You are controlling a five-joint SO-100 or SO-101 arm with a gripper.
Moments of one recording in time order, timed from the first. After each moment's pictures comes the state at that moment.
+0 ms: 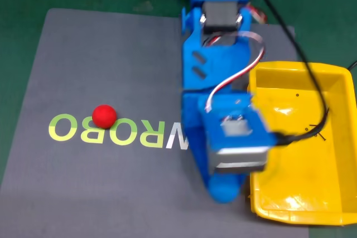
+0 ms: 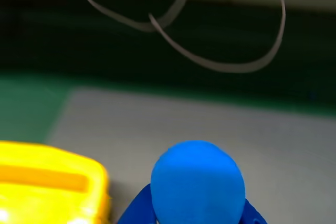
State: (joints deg) arm -5.8 79.4 86.5 15.5 -86.0
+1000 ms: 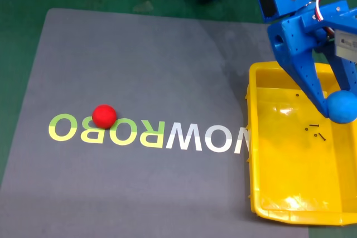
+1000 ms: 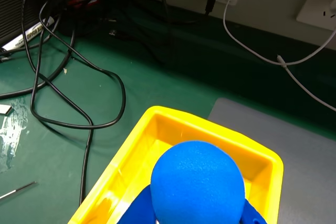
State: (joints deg) arm -26.1 104.5 103.6 20.1 -85.8
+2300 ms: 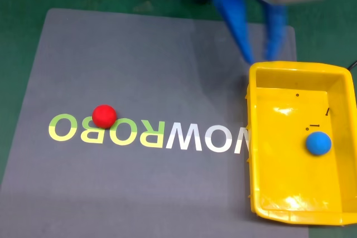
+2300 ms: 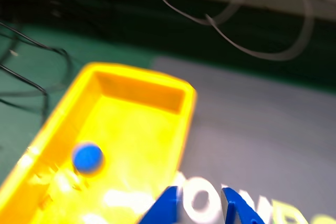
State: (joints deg) arm -11.6 141.9 121.3 46.5 -87.0
